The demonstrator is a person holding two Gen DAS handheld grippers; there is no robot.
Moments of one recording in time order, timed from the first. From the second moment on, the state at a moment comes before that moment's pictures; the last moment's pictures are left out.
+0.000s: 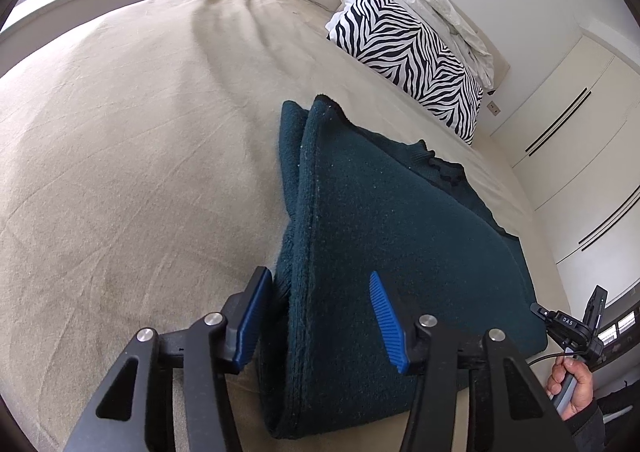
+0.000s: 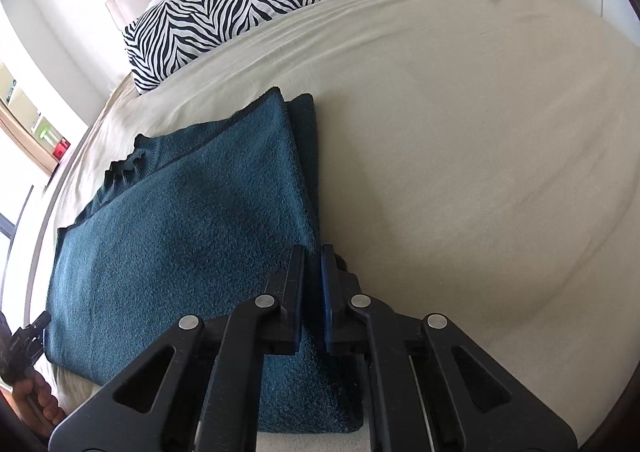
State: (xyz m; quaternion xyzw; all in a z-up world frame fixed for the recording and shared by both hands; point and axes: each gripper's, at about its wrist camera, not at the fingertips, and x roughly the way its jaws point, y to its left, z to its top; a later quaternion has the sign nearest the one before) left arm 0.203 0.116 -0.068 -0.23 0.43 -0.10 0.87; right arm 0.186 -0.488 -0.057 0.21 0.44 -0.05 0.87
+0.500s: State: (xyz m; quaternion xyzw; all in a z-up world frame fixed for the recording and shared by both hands) left arm 0.270 0.036 0.020 -0.06 0.34 -0.09 0.94; right arm 0.238 -0.403 -0.002 0.28 0.39 0.12 0.87
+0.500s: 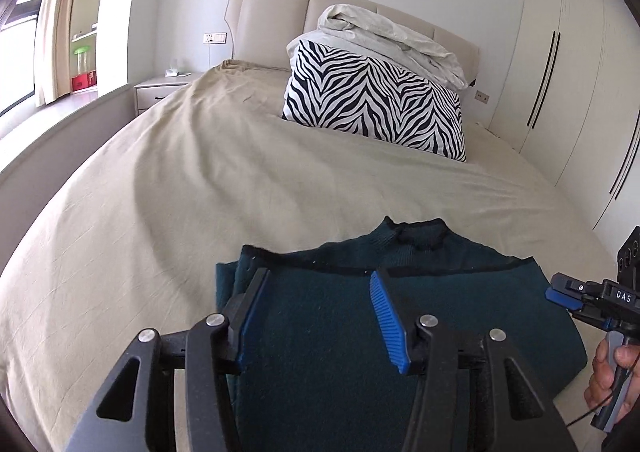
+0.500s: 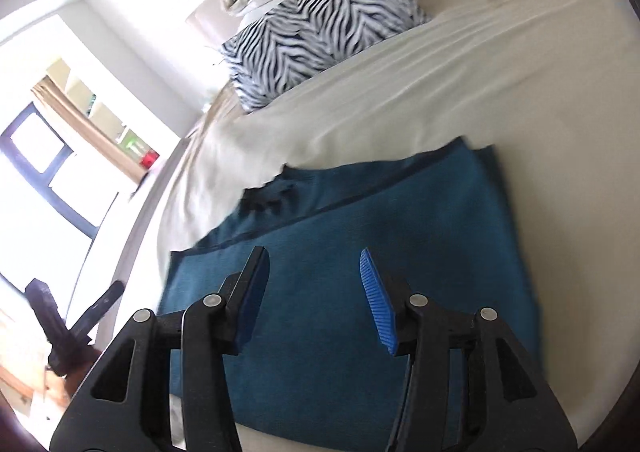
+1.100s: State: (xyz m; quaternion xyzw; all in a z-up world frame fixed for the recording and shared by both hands) left arm 0.306 0.026 -0.072 -0.02 0.41 -0.06 0.91; right arm 0.279 -0.474 -0.095 0.50 0.35 0.08 0.79
